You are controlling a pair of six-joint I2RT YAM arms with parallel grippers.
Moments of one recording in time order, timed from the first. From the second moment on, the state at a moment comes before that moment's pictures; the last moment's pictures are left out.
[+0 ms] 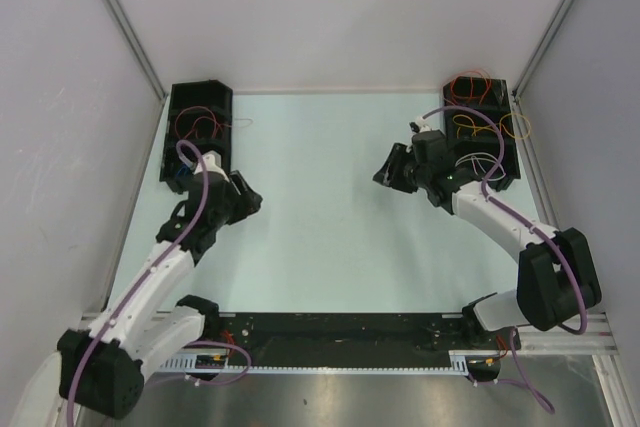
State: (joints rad) left arm -0.28 0.85 0.63 -0.38 -0.07 -0.63; right arm 0.43 1.41 0.95 -0.16 -0.17 0.63
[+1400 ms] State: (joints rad) left arm -0.01 1.60 0.81 -0.07 -0.26 -0.65; right arm -0.06 1.74 1.07 -0.30 0.15 0.61
